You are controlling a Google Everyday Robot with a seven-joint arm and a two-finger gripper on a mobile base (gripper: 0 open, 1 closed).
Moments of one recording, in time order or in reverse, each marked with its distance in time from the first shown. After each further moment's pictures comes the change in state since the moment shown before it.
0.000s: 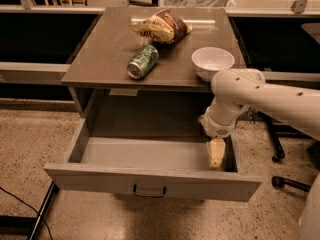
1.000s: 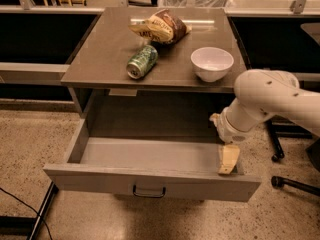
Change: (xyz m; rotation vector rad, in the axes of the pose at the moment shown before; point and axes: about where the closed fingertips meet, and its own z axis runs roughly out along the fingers) arm 0.005 0.038 -0.045 0.092 -0.048 0.036
